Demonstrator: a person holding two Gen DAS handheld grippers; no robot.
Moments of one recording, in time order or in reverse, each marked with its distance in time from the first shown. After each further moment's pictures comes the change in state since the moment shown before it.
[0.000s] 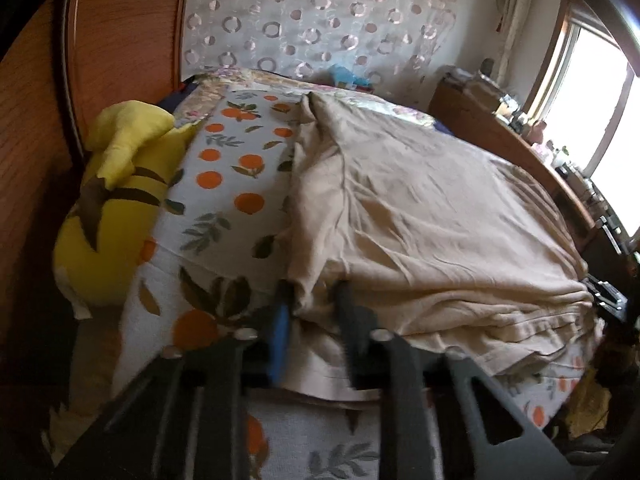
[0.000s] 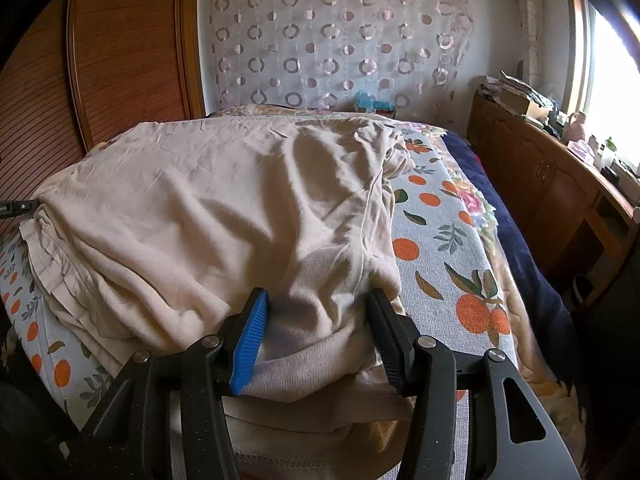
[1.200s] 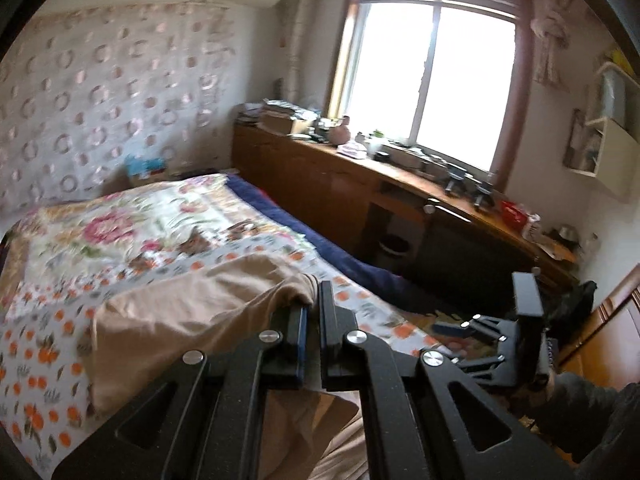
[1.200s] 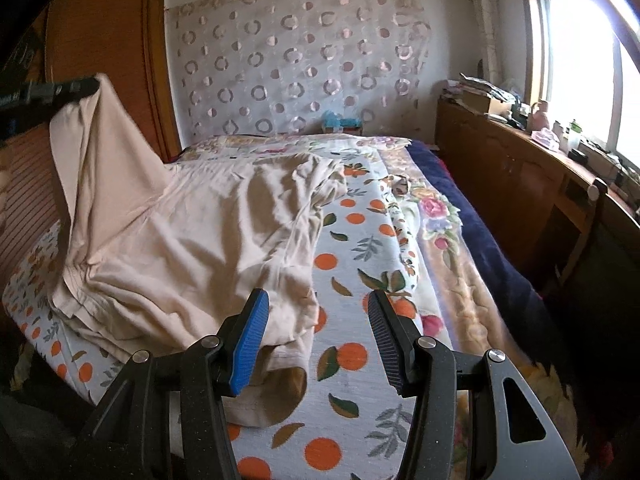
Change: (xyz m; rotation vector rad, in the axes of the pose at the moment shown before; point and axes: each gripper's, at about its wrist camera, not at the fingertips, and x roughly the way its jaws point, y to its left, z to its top) left arm -0.043 -0.300 0.109 0.469 -0.170 -0.551; right arm -0.049 -0.043 -0.004 0.109 -0.078 -0.052
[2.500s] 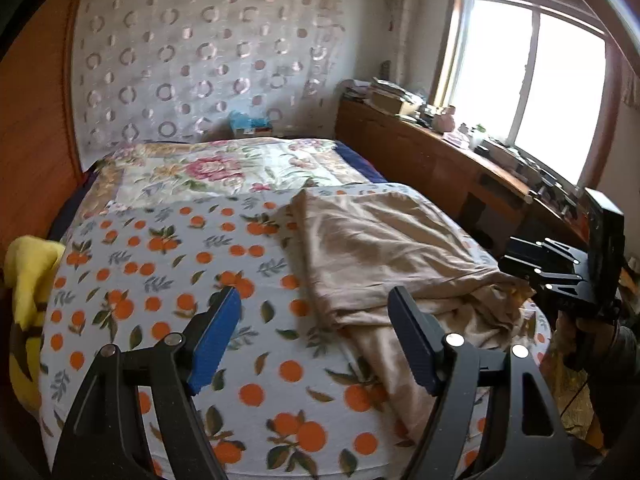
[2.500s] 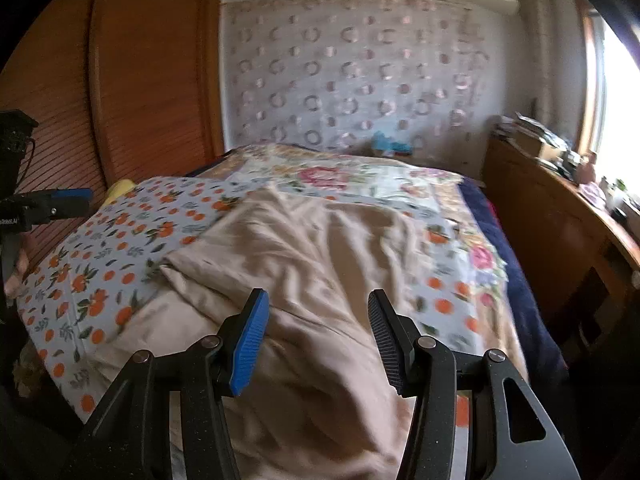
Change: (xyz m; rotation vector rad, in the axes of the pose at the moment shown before) left arm -0.057 0.104 -0.106 -0.196 0.065 0.347; right arm 0.046 0.073 0.055 -0.180 -0.033 0.152
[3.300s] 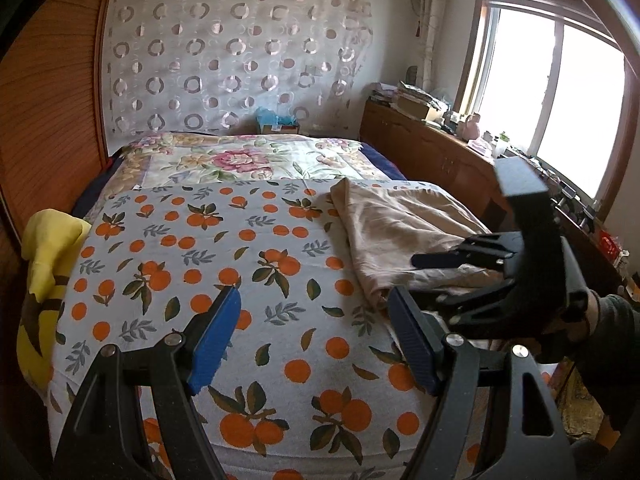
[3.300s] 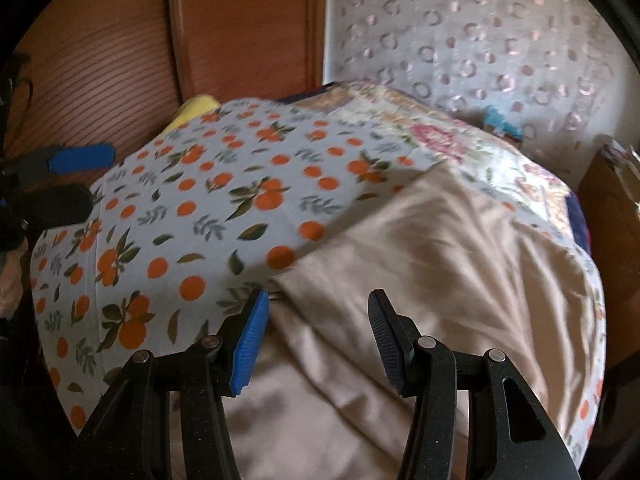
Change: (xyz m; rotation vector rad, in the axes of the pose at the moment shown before) left arm -0.005 0.034 -0.022 -0.050 -0.010 0.059; right arm 0.124 0.083 0.053 -0.247 0.252 0.261
